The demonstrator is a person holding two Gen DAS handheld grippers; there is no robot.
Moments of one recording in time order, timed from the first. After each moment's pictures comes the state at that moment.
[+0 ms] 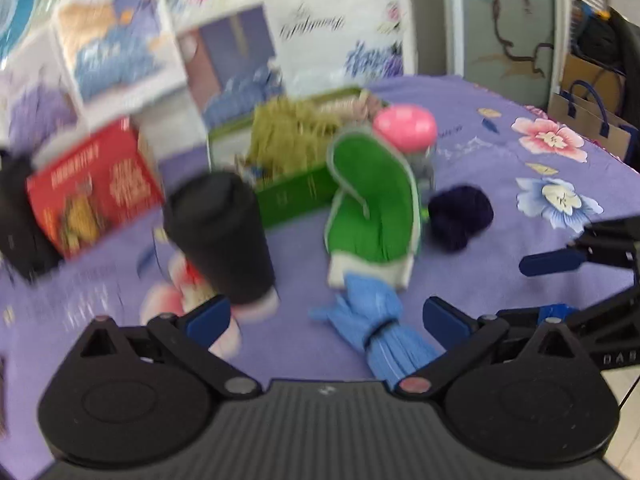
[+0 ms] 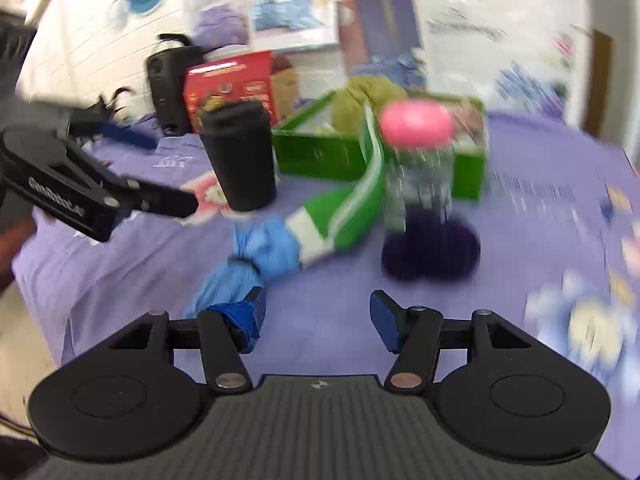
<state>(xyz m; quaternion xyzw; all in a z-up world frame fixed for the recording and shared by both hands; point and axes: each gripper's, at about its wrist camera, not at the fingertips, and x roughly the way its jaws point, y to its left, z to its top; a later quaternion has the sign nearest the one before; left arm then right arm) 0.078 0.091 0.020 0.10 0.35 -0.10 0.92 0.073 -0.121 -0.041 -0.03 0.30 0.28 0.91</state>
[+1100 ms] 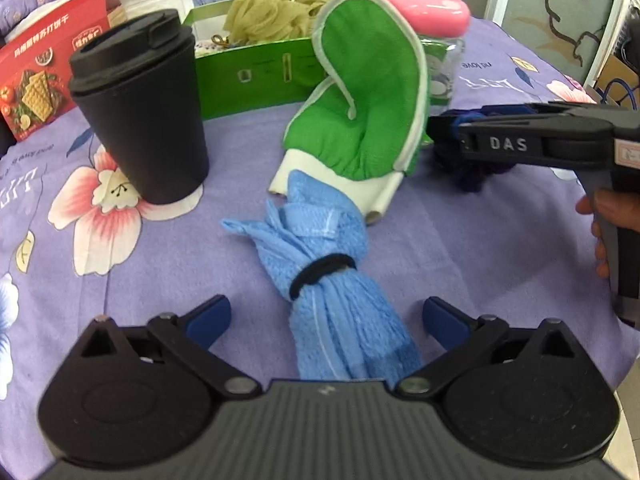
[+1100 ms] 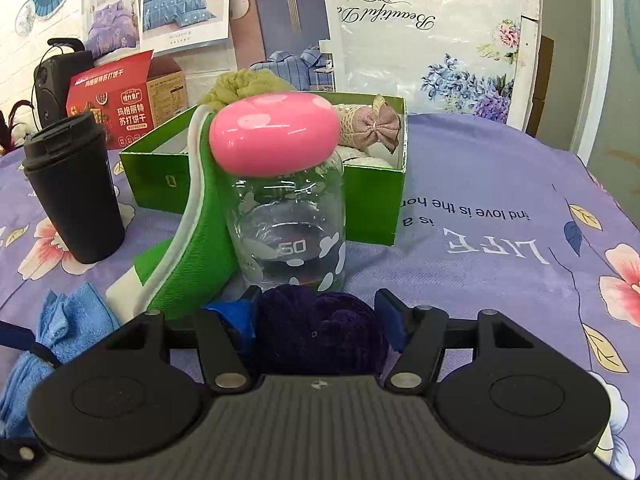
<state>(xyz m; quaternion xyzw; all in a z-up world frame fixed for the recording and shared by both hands) 0.125 0.060 -0.055 0.02 0.45 -0.07 0.89 0.197 -0.117 -0.070 -0.06 0.28 0.18 0.94</state>
